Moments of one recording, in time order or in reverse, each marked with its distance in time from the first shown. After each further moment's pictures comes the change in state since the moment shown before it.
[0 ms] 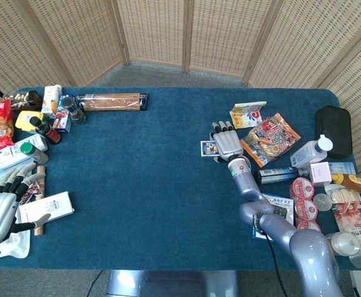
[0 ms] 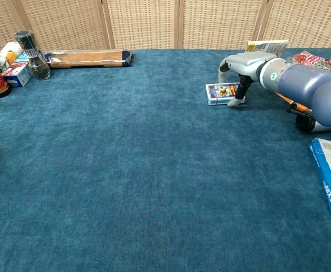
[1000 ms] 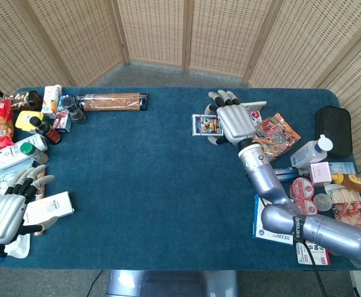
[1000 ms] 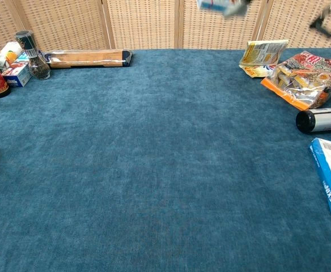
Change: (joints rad) left arm -0.004 -0.015 0.016 -0.005 0.048 -0.001 0.007; right arm -0.053 0.581 0.161 -0.956 0.279 0.237 -0.221
